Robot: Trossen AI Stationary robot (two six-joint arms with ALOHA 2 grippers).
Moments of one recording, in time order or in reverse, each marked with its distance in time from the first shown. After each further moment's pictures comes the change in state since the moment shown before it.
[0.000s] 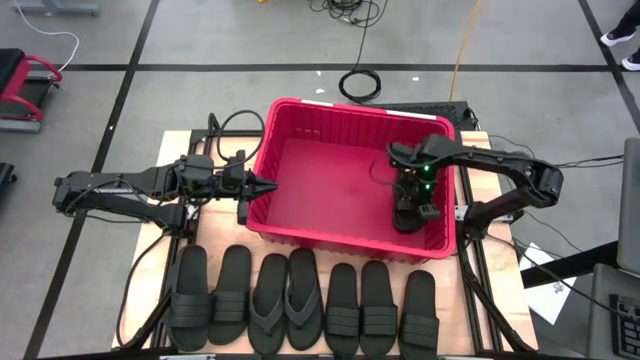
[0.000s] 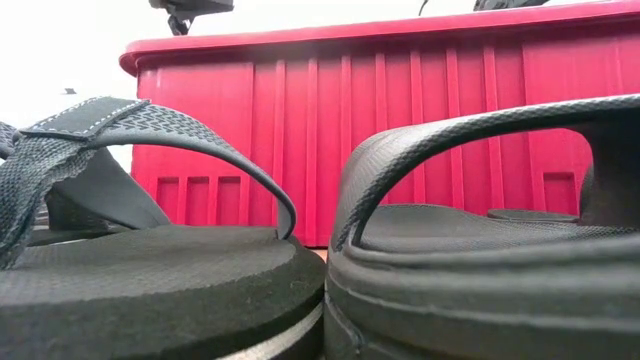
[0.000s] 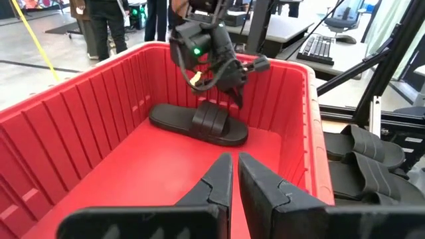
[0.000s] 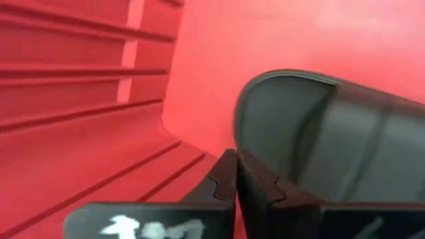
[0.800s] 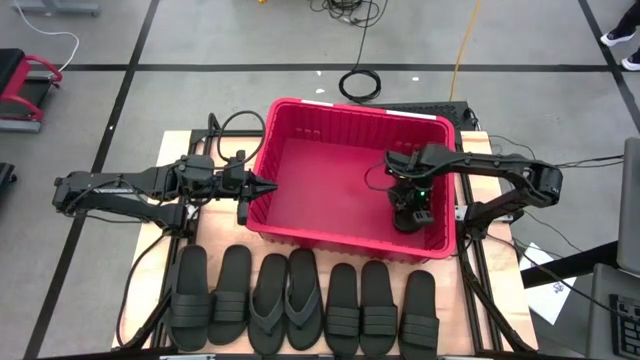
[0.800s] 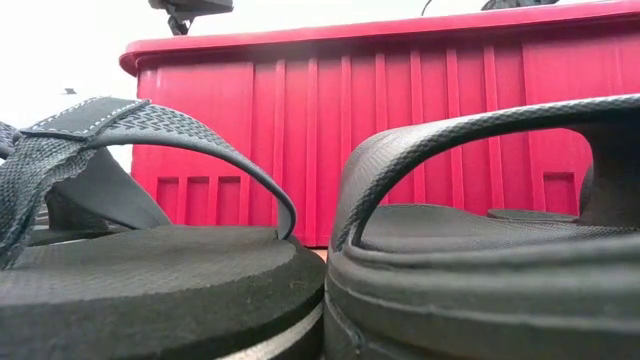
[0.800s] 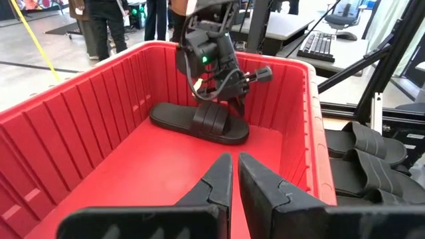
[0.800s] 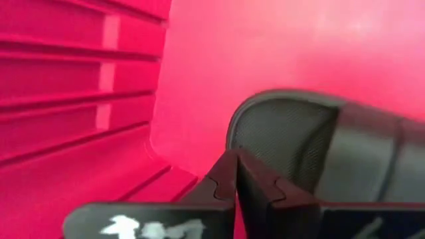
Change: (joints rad) left arm 0.000 0.000 0.000 -0.005 0.000 0.012; right arm 0.050 0.000 -0.086 0.163 0.001 0.126
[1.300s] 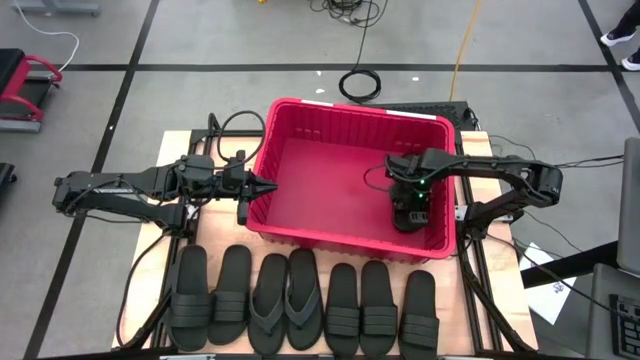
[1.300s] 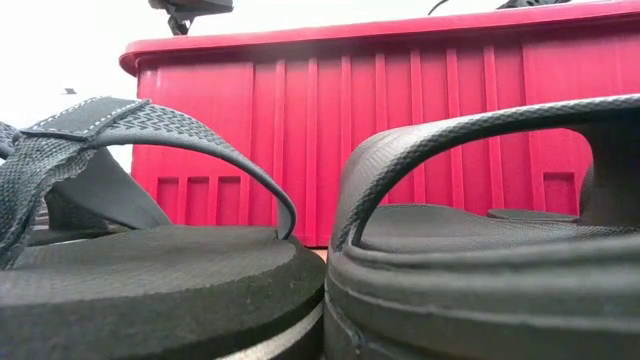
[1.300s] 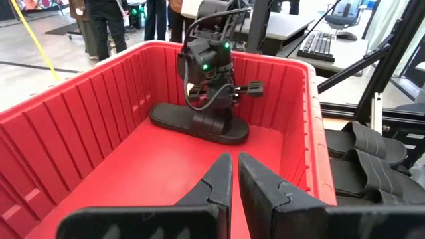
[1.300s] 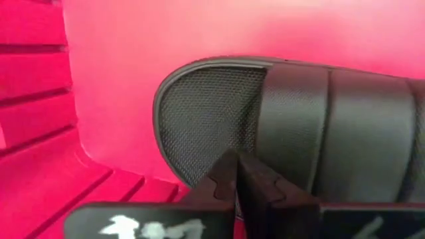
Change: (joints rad) left arm 0.000 0.000 0.000 0.000 0.000 0.000; right arm -0.010 0.000 -0.058 0.098 0.201 0.142
